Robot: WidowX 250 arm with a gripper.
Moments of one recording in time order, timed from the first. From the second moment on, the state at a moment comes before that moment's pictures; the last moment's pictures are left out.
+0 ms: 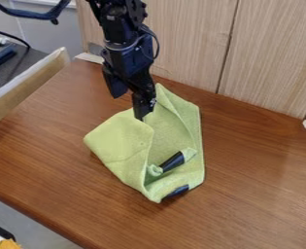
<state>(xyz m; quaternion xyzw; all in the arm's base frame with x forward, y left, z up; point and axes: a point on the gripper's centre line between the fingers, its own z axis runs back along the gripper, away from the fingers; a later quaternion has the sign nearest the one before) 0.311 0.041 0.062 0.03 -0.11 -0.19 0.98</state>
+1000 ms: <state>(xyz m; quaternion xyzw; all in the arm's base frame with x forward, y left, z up) 0.255 -0.059 0.023 0.02 -0.06 -0.30 0.95</state>
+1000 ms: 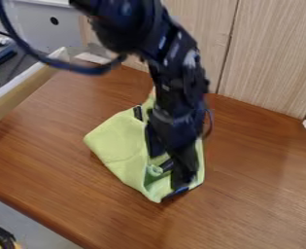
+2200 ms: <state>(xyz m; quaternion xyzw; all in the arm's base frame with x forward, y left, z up) 0.241 -0.063 -0.031 0.03 -0.01 -0.29 0.96</state>
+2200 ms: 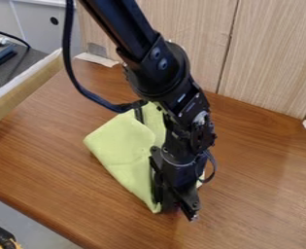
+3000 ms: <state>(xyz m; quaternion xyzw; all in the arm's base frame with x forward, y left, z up) 0.269 -0.058 0.043 0.01 -0.08 -0.29 0.95</state>
